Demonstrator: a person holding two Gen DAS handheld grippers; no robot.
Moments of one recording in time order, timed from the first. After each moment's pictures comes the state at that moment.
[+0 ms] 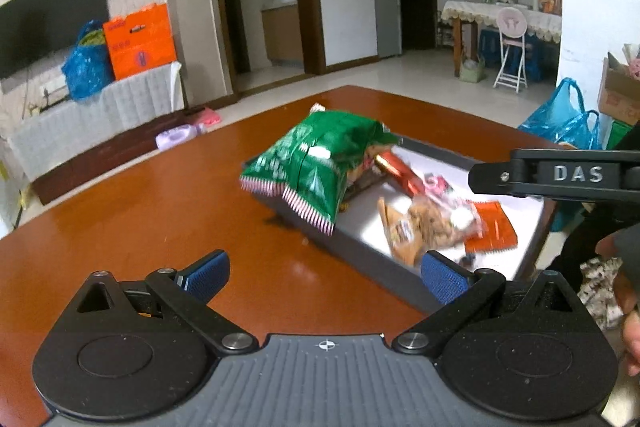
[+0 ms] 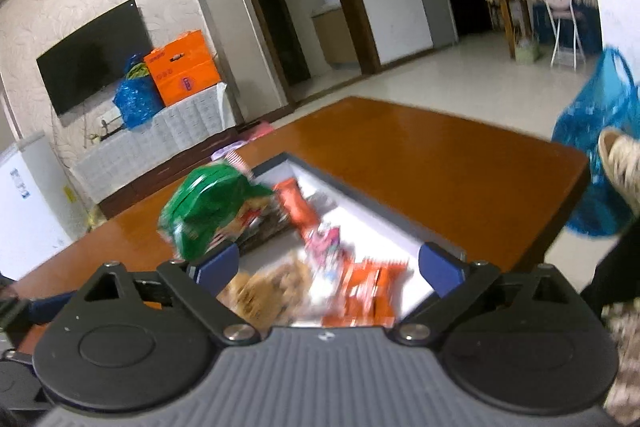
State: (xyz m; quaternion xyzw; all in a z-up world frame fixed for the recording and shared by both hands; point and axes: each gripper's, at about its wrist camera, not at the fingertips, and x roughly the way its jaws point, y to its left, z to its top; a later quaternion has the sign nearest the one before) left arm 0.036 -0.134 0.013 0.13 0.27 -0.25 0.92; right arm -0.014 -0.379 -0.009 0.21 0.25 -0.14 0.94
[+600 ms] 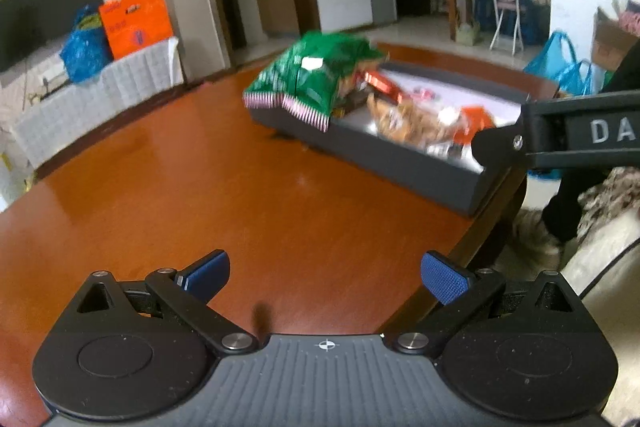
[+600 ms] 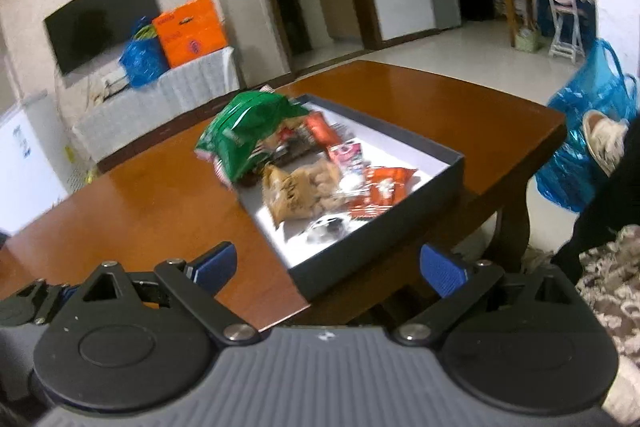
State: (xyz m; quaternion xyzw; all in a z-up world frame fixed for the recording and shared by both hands) left arm -0.007 -0.110 -0.025 0.17 0.31 -0.25 0.90; right arm -0.081 -0.312 -0.008 0.16 0.29 -0.13 0.93
